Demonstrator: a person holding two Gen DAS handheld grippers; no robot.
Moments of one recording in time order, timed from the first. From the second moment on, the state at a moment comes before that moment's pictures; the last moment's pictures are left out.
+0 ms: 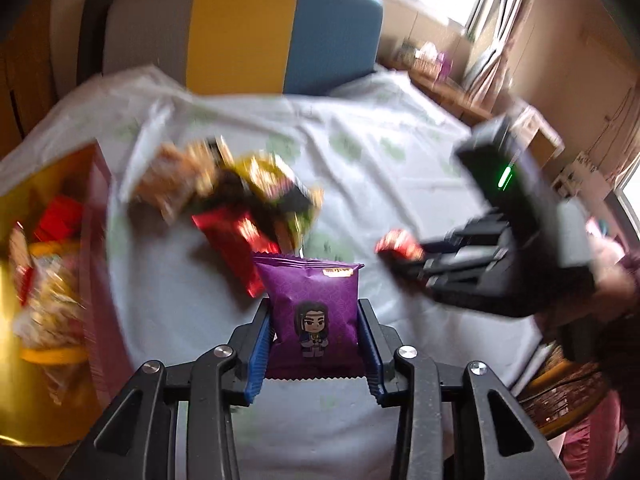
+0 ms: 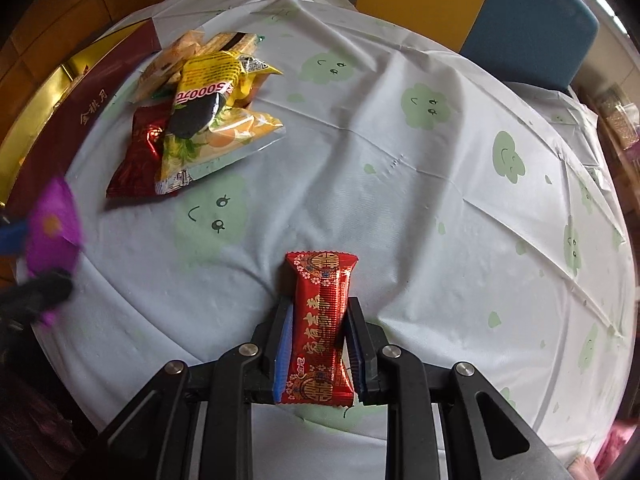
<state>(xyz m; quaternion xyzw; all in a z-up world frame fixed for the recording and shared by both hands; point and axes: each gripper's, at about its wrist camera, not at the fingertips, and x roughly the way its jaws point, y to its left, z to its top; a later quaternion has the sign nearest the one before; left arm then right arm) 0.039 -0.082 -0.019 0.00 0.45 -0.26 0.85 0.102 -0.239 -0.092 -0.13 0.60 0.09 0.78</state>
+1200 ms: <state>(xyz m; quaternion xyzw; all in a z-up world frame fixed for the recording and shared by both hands) 0.077 0.151 -0.072 -0.13 0.57 -0.03 0.81 0.099 -0.234 -0.091 -0.15 0.59 0.08 0.79</state>
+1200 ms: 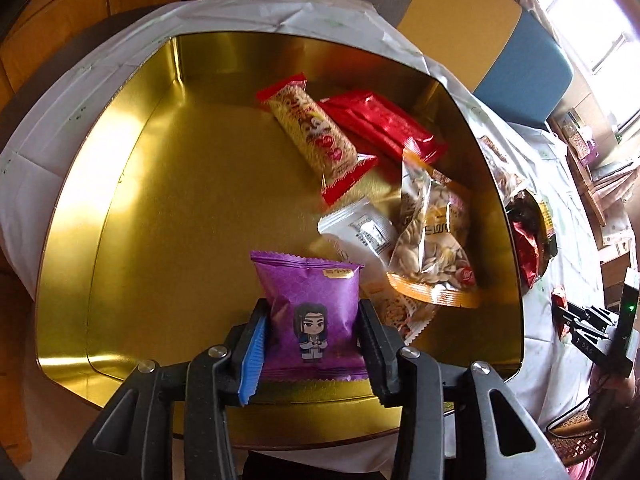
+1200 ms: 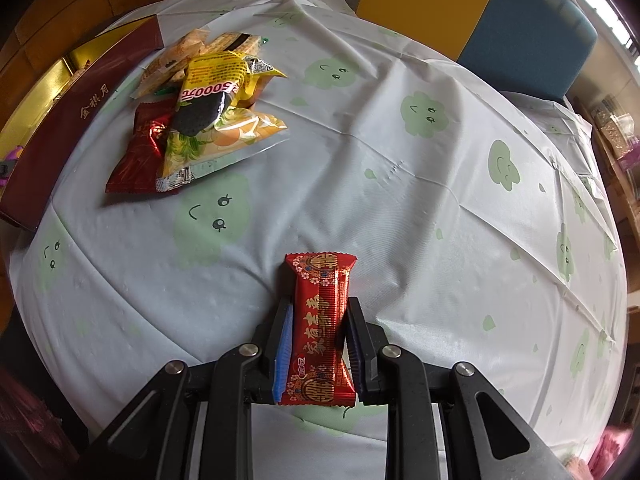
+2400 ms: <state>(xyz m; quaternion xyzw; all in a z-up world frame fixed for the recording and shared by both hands) 0.028 0.205 -0.009 -0.16 0.43 0.06 0.89 0.124 -0.080 0.020 -0.09 0.49 0.28 0.82</state>
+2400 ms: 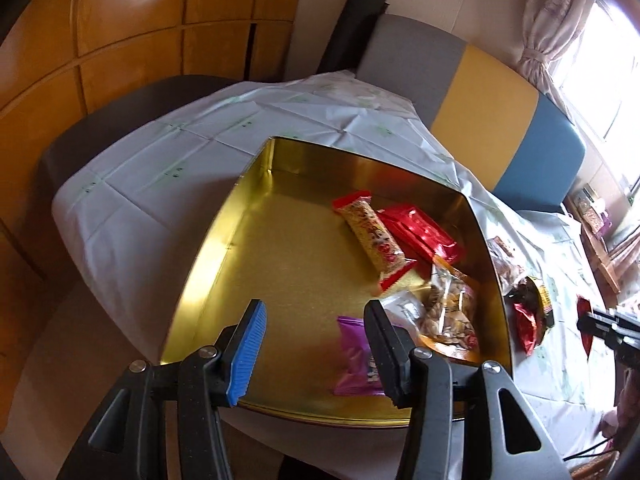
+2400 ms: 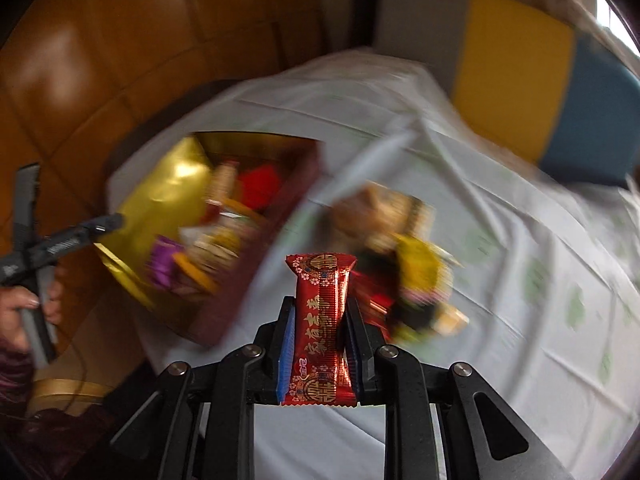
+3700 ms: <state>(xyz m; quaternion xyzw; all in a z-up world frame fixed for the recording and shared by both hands) 0.013 0.178 0.001 -0.12 0.41 0.03 0.90 0.122 -0.034 0.016 -0.08 0.46 0.29 0.83</state>
